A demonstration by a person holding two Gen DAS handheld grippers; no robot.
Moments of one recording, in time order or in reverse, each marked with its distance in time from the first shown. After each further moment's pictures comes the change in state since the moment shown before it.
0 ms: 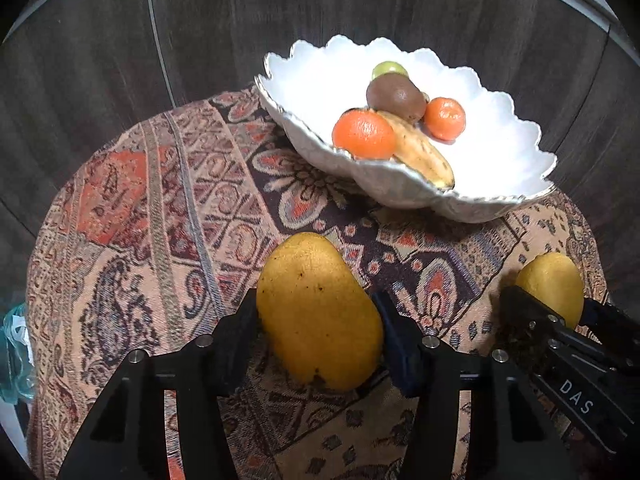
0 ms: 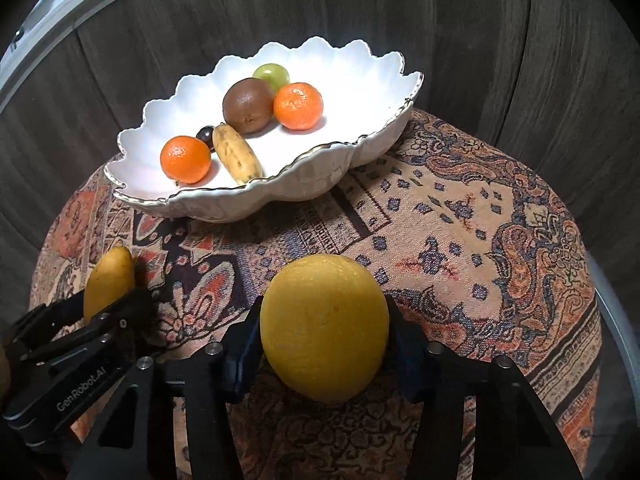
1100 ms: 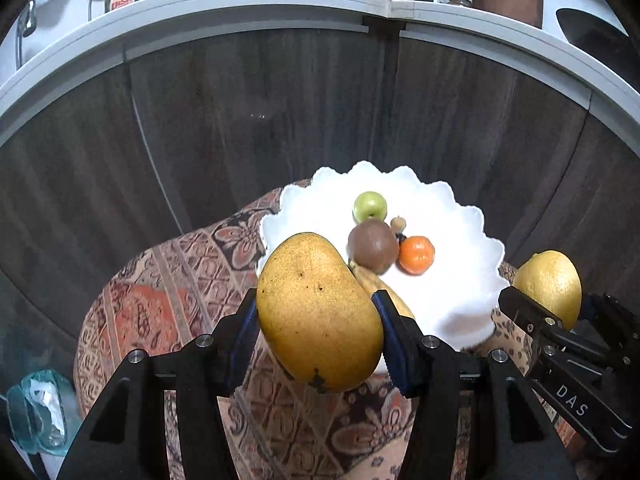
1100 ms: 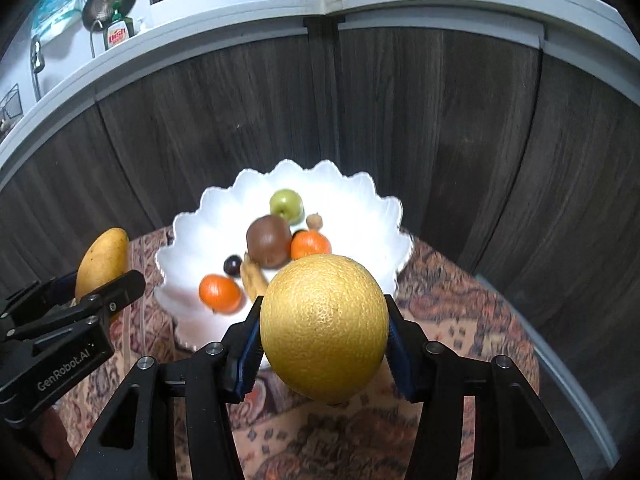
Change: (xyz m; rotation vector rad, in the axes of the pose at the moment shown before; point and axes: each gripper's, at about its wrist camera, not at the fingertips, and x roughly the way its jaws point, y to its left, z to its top) left arm -0.063 -0.008 0.101 0.066 -0.194 -0.014; right arm -0.062 0.011 0.092 -0.050 -0.207 -0.001
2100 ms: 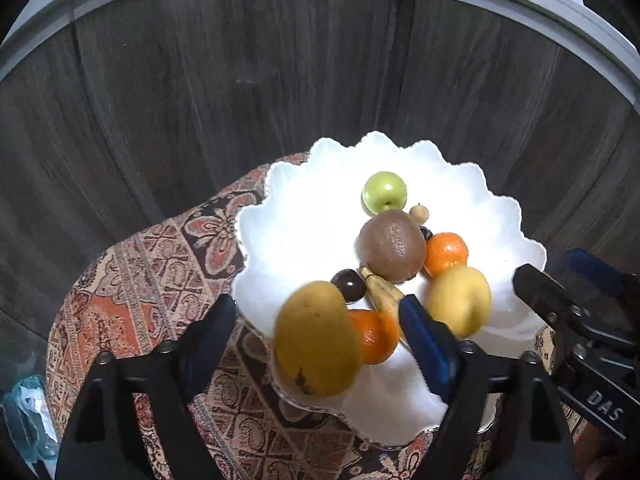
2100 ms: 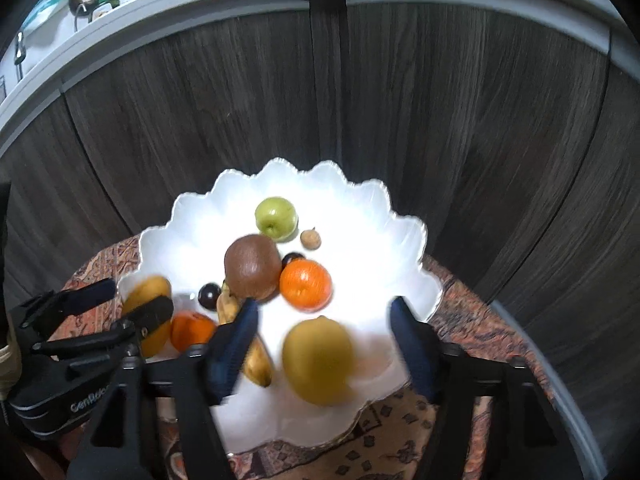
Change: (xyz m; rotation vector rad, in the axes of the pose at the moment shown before) left arm 0.077 0.004 0.018 -0.008 0.106 -0.028; right arm 0.055 0.006 0.029 -0.023 0.024 -0.049
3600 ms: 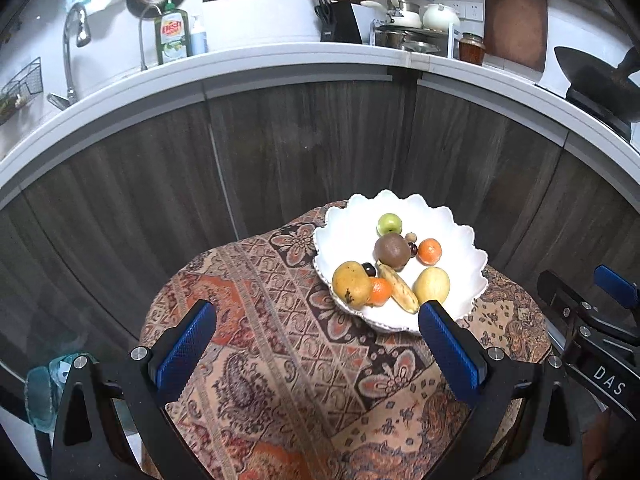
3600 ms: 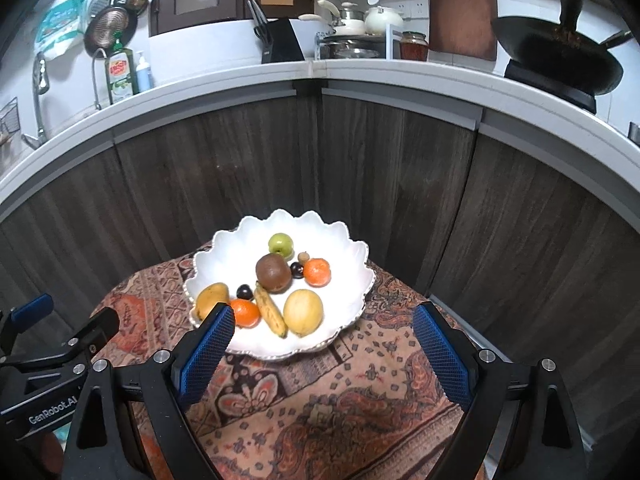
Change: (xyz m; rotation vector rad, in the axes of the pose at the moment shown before) left arm -0.193 0.015 -0.053 -0.038 -0.176 0.106; right arm -0.176 0.012 -0.029 0.039 -0.128 -0.064
